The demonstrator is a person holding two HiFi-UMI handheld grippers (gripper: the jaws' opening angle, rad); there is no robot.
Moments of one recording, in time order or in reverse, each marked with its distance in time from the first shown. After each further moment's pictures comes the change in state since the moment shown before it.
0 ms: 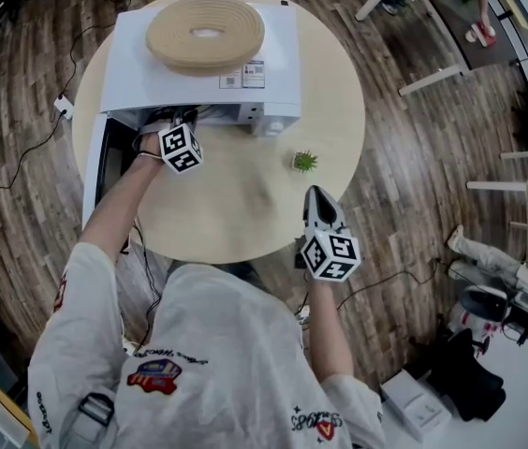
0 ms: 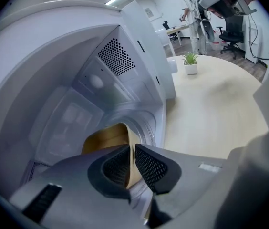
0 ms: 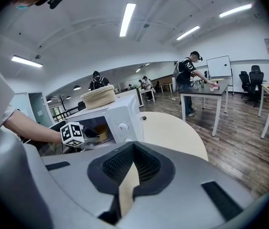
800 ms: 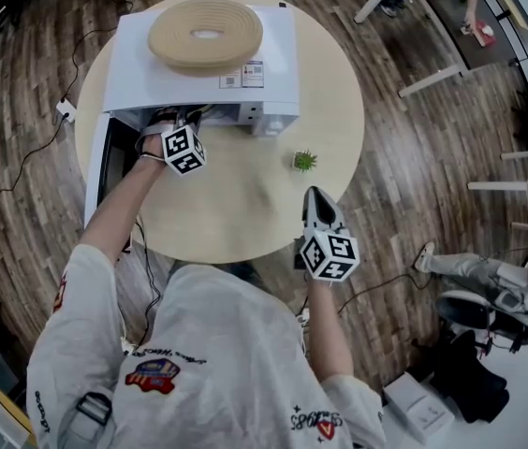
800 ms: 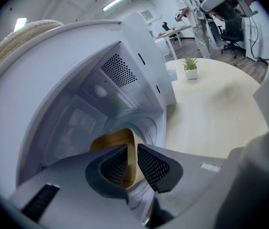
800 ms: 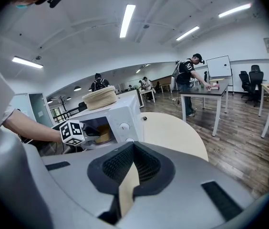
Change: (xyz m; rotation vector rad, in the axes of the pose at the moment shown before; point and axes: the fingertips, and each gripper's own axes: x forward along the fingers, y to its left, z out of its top) left arm -0.016 0.004 0.016 0.012 -0.022 0.035; right arm -0.009 0.003 -0.002 0.007 -0.009 0.003
